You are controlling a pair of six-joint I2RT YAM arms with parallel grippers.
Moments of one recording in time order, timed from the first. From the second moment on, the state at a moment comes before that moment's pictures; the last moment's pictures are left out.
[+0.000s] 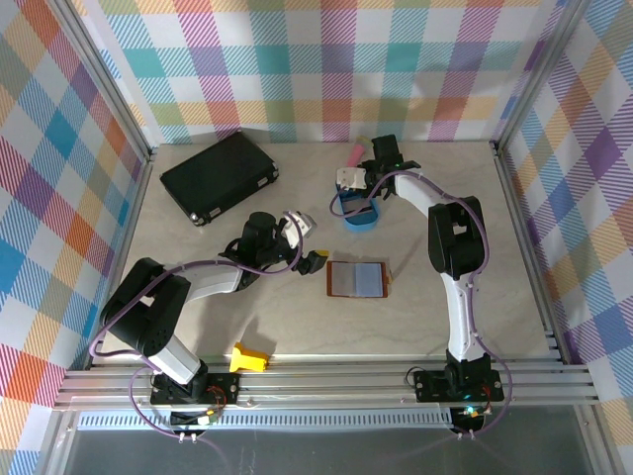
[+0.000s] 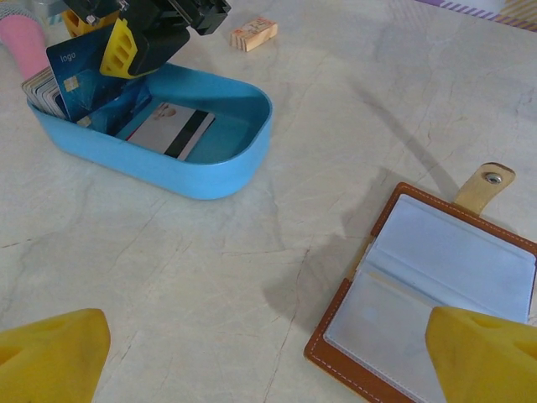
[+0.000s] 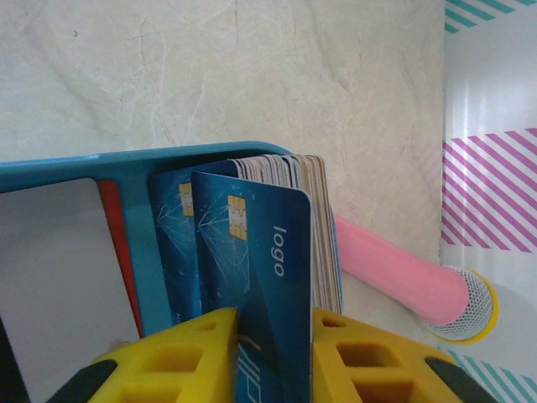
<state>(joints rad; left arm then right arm) -0.52 1.60 0.72 0.42 0.42 0.18 0.31 2.27 1.82 -0.39 -0.26 -1.40</state>
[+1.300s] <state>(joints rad) -0.56 1.57 0.70 0.45 0.42 0.18 0.35 1.99 1.58 -0.40 -0.25 -1.28</state>
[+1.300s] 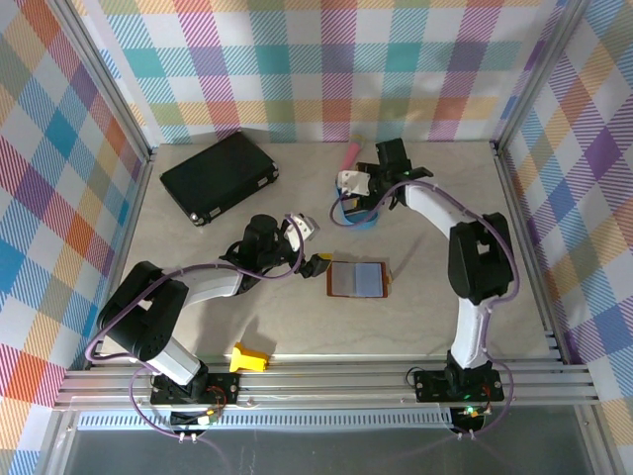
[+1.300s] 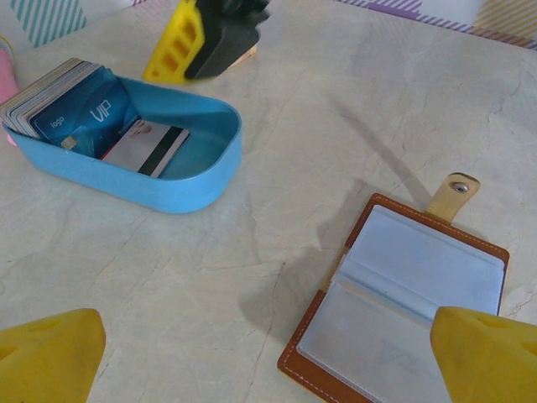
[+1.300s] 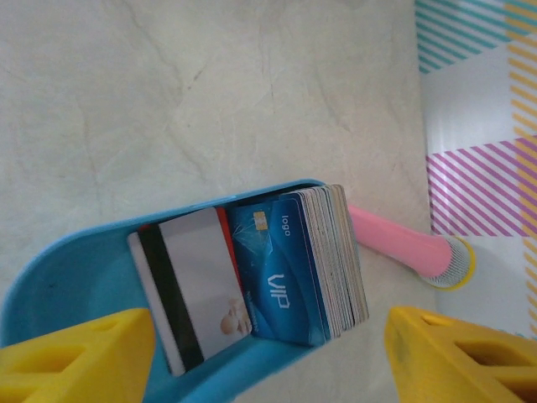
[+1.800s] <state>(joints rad) -0.56 1.59 0.70 0.45 0.41 0.18 0.35 2.24 1.78 -0.36 -0.19 -1.39</state>
